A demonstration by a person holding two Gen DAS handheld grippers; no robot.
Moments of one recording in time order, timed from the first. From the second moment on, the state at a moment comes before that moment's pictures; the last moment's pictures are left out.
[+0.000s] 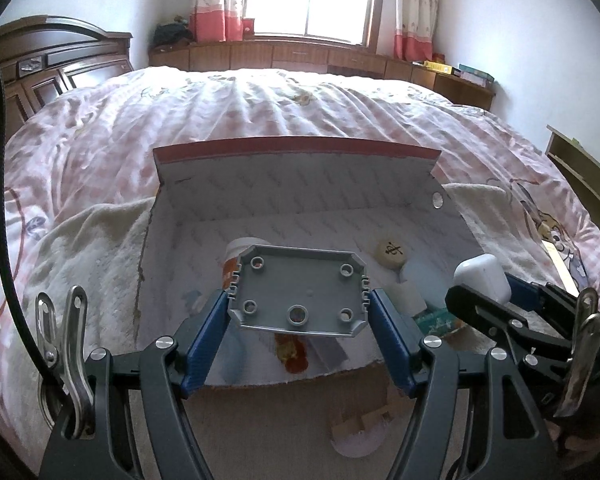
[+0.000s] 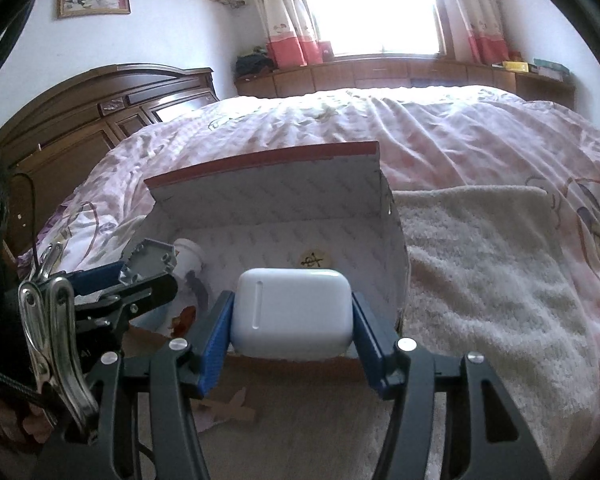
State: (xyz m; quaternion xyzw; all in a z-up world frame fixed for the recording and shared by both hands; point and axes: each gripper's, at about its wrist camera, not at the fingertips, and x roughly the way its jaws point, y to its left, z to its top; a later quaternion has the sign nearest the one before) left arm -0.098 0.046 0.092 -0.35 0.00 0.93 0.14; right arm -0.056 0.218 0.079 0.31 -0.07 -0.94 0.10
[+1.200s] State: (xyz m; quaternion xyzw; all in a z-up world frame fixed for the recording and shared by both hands) left arm -0.131 0.052 0.071 -0.36 0.01 0.93 0.11; right arm -0.085 0.211 0.063 0.30 -0.03 -0.95 0.06
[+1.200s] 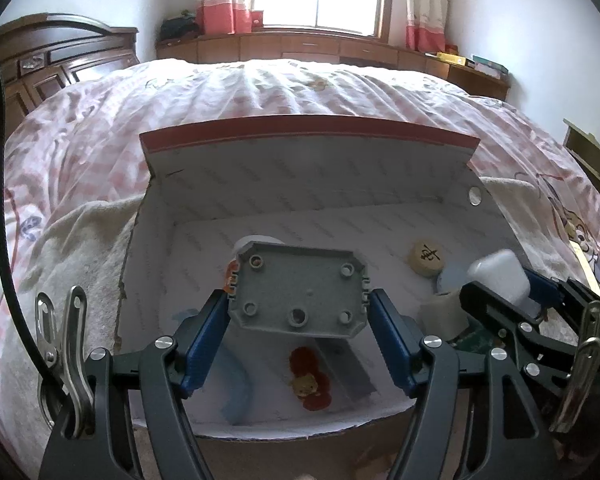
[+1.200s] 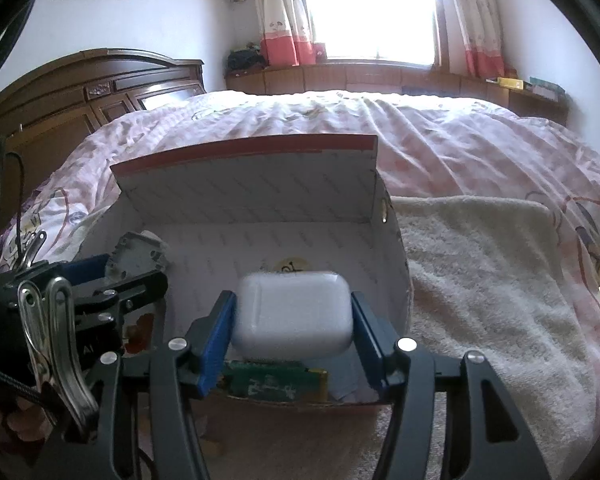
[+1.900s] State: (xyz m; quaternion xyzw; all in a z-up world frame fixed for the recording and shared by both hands) left arm -0.124 0.048 0.076 -0.35 0.02 0.93 0.11; right arm -0.079 0.218 0.068 0.30 -0.07 -0.95 0.07
